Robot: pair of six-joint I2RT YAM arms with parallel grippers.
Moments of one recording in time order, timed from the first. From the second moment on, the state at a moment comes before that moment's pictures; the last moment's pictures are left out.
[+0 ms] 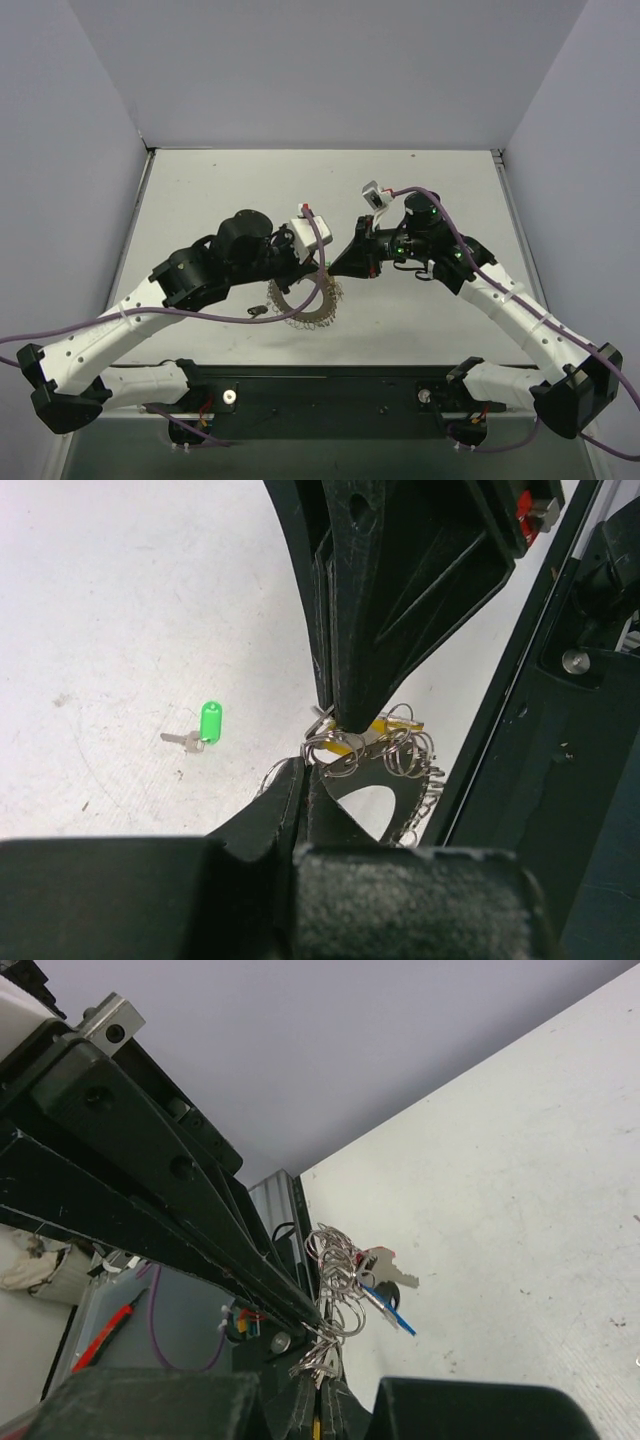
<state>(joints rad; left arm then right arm) -0.96 1.11 1.29 -0.65 0.11 0.10 0.61 1.15 1.04 -0.28 -0.84 0.24</state>
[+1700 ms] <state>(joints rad) -0.96 1.08 1.28 -0.65 0.03 0.15 0.63 1.05 1.08 -0.38 -0.70 0.11</state>
